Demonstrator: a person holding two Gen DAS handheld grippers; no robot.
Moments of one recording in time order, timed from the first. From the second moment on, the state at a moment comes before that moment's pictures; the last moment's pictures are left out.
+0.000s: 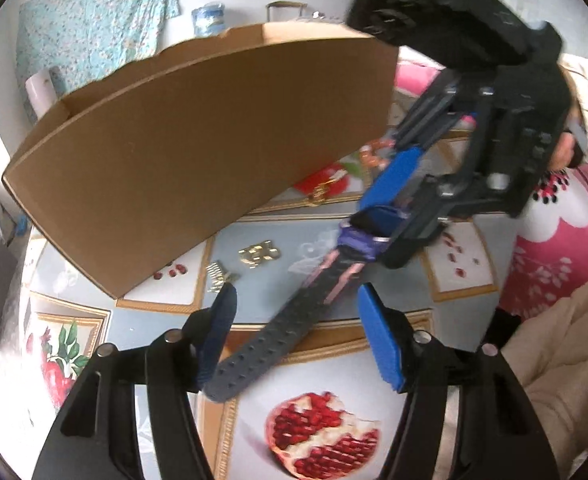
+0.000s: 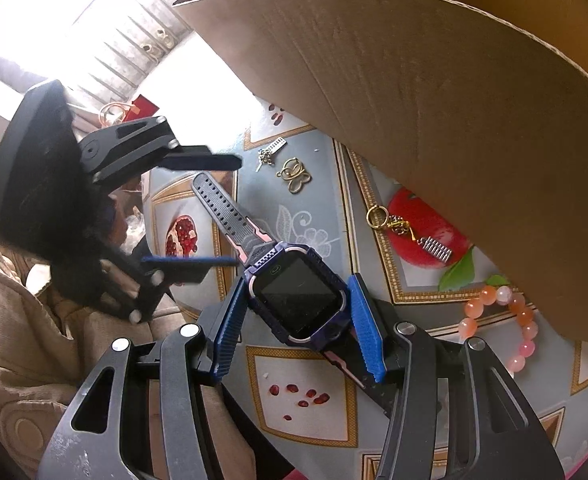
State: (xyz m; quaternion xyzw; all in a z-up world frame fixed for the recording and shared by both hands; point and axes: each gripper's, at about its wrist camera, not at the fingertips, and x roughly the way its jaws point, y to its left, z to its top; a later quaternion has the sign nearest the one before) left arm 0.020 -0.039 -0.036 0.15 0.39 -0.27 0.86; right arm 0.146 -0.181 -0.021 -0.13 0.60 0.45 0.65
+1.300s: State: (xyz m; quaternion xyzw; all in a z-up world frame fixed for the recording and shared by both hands) left arm 0.020 -0.065 -0.049 0.21 0.35 -0.24 0.88; right arm 0.070 -0.215 -0.009 -0.30 0.47 0.30 0.78
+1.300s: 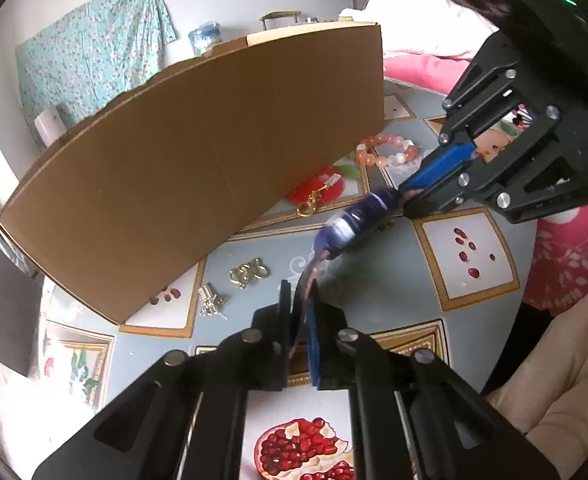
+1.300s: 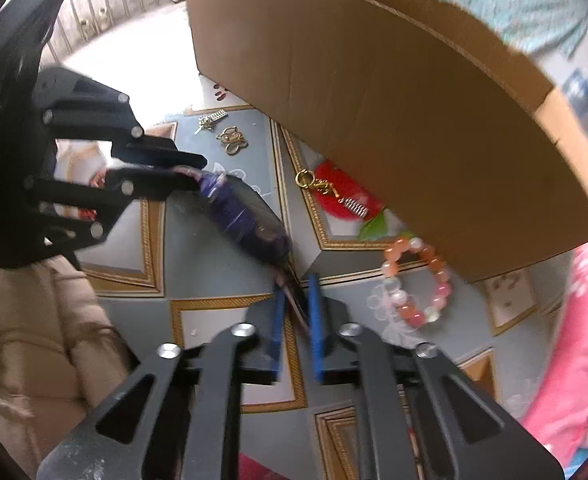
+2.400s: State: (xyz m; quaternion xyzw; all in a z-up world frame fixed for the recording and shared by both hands) left arm 0.190 -0.090 0.050 0.47 0.23 -0.18 0.83; right arm 0.262 -0.200 0.086 -0.37 0.32 0.28 0.83
